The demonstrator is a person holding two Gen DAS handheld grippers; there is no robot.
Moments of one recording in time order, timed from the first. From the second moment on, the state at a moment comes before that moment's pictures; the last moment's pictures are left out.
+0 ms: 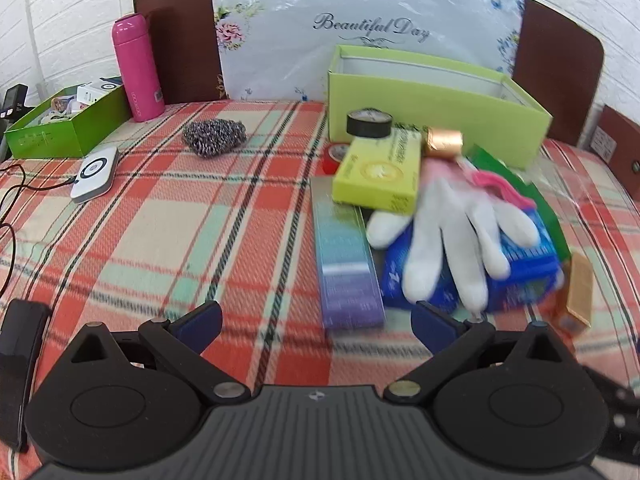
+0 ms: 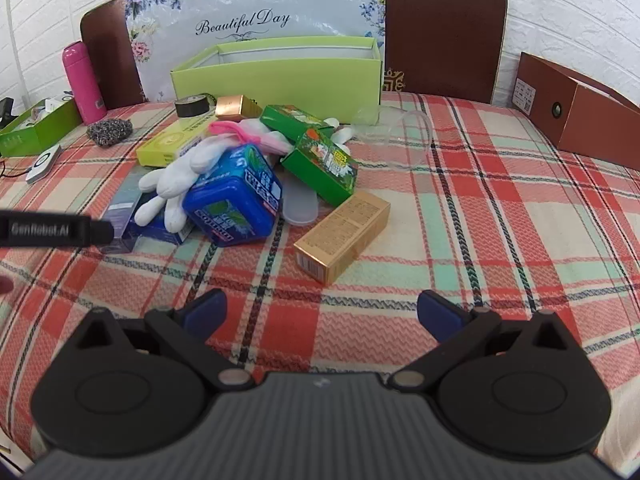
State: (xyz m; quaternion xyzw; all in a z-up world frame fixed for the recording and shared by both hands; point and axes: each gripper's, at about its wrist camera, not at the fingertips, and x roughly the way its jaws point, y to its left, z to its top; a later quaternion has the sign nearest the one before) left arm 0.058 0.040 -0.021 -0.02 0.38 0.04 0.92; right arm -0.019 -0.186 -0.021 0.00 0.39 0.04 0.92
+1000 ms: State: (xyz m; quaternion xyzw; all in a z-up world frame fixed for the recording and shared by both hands) left arm 0.079 0.053 -0.039 -0.01 0.43 -0.03 0.90; right arm 0.006 -0.209 -0.042 0.02 0.38 0.06 0.92
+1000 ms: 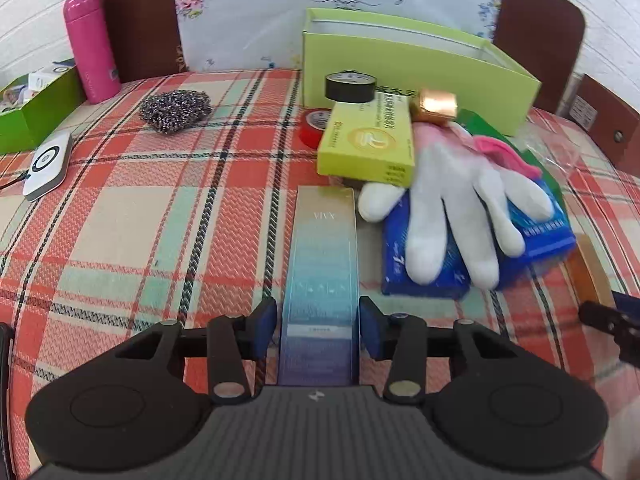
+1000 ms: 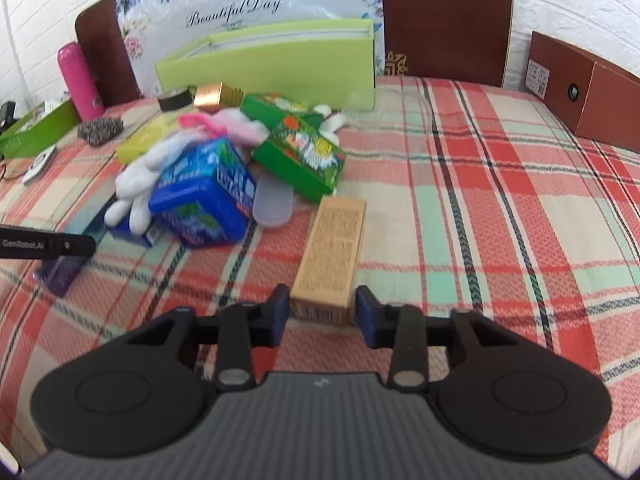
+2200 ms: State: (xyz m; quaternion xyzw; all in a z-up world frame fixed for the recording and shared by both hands) left arm 0.217 0.022 0.106 -0.03 0.26 -0.13 0.96; right arm 0.184 -0.173 0.084 -0.01 0.24 0.11 0.97
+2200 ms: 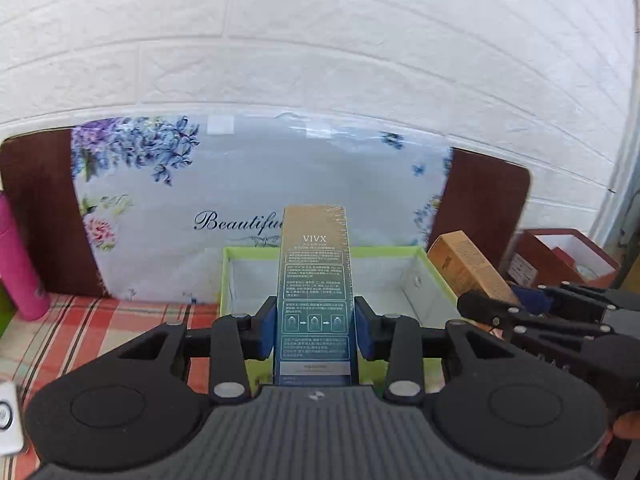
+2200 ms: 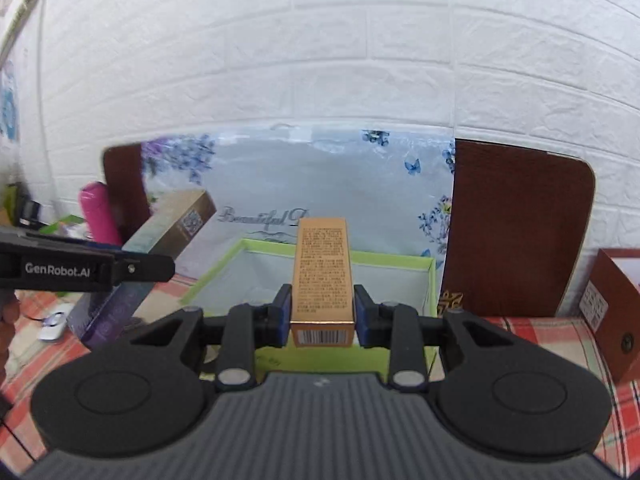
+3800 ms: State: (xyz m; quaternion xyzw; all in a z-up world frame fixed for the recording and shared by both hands) left arm 0.069 0.025 0.024 -0.05 0.33 -0.08 0.94; right arm 0.015 -0.186 0.003 -0.03 0.26 0.12 0.96
